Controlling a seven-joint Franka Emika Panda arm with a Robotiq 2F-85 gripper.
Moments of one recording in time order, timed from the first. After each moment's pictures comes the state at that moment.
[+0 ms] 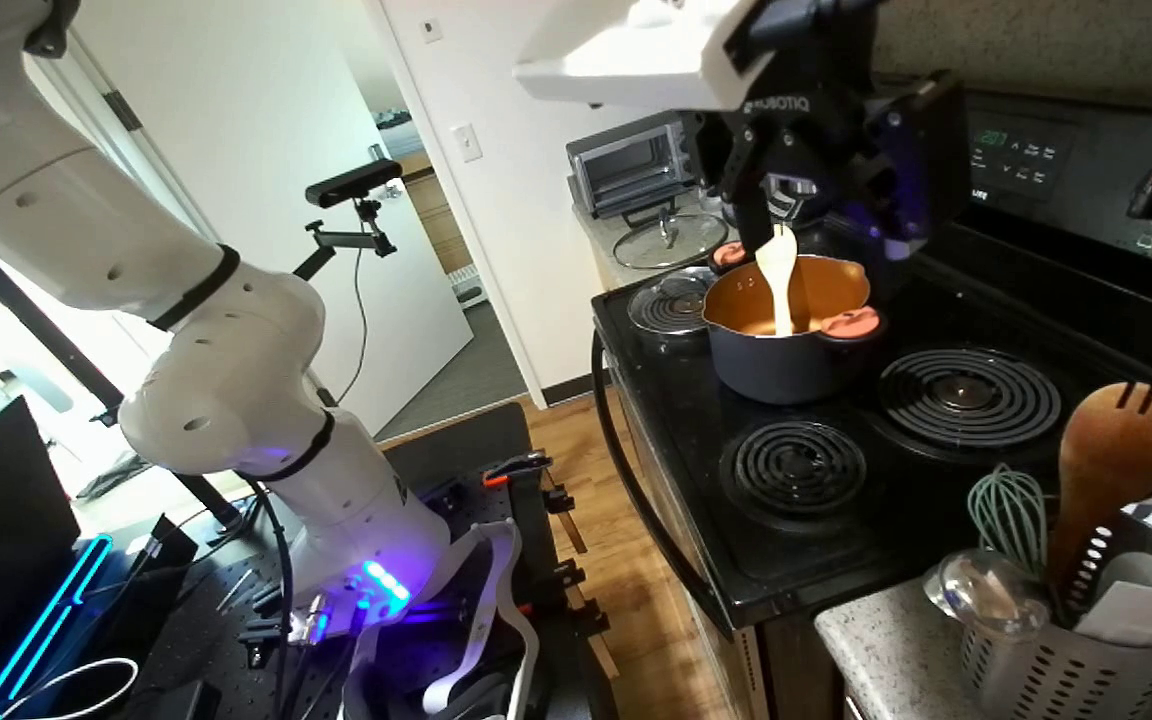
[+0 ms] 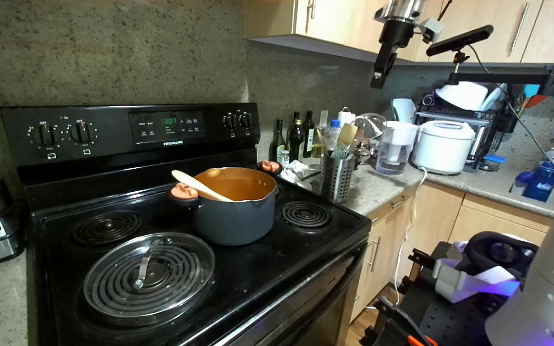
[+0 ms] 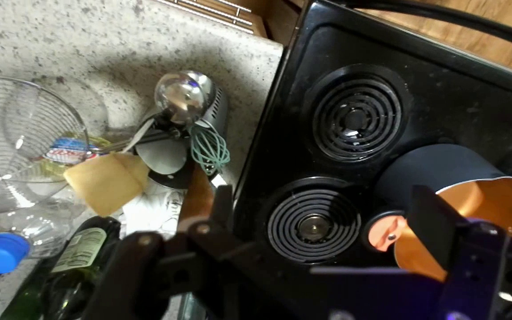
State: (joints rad) arm -0.14 -0.26 -0.40 -2.13 0.03 2.01 -0.80
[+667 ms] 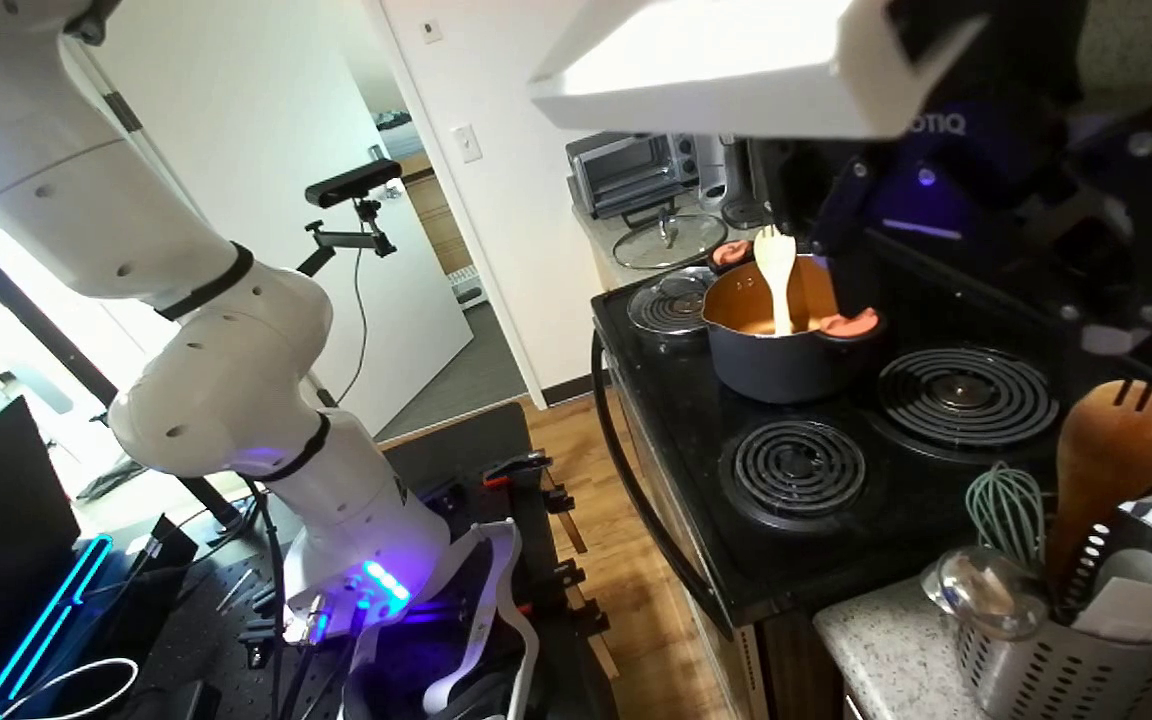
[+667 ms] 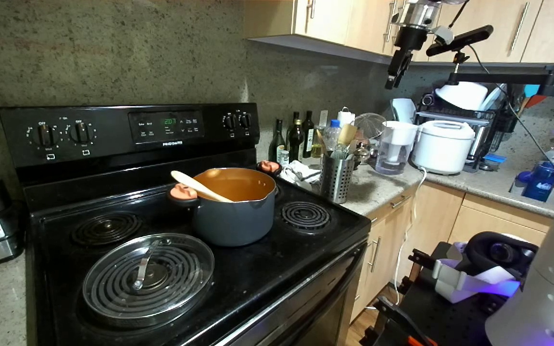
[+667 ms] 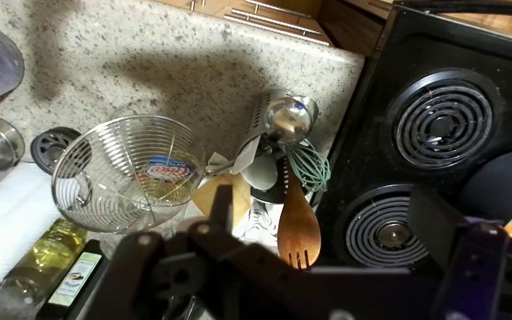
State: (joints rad) arm -0.25 -0.14 -0.44 -2.02 0.02 2.07 -0.88
